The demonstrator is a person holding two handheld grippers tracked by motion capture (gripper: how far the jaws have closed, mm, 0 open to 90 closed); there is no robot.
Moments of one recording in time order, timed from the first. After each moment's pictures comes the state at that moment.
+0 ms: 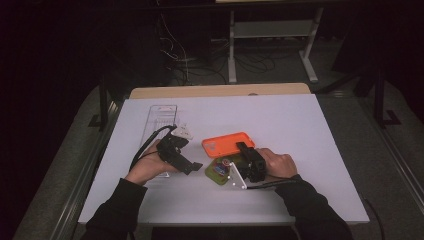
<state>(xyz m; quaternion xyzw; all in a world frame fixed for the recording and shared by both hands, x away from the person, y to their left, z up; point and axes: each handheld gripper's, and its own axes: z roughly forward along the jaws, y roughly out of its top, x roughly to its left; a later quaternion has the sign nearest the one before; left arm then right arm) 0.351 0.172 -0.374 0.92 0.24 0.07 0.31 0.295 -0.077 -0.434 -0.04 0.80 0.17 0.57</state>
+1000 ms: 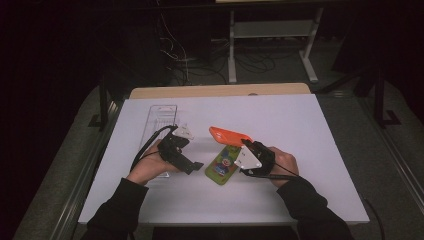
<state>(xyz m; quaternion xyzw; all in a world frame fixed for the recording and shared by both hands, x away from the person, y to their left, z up) 0.351 0.169 -0.376 0.91 0.24 0.07 0.32 0.306 -0.094 -0.410 0.11 0.83 0.27 0.47</state>
